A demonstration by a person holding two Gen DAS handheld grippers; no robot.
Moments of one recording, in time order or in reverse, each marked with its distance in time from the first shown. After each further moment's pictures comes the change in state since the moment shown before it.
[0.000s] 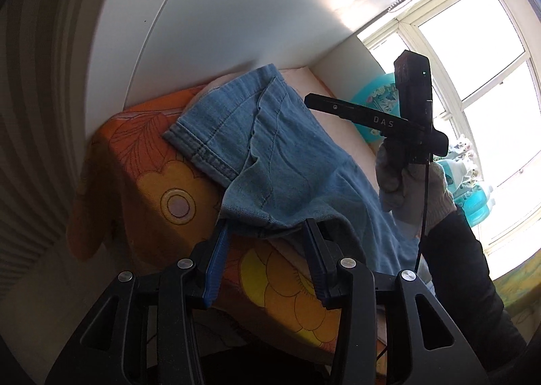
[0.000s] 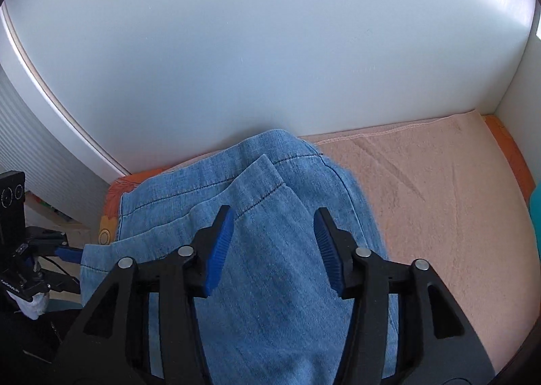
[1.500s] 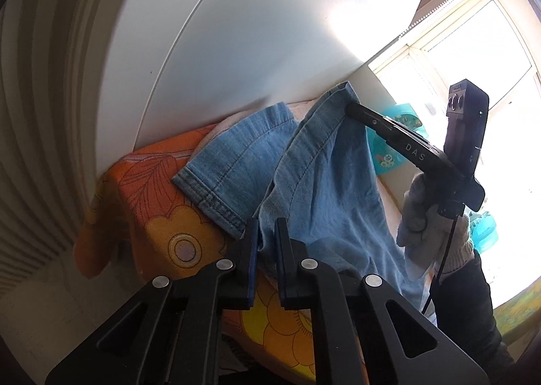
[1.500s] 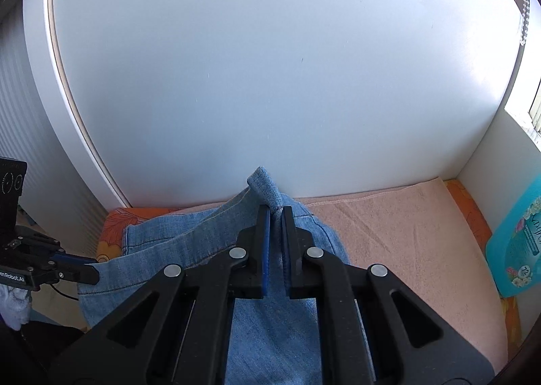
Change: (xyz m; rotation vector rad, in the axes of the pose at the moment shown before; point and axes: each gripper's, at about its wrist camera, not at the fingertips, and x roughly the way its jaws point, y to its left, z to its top) left arm -0.011 -0.002 0.022 0.000 -0.148 0.067; right arm -0.073 0.064 -0.005 -0.128 -0.248 -0.202
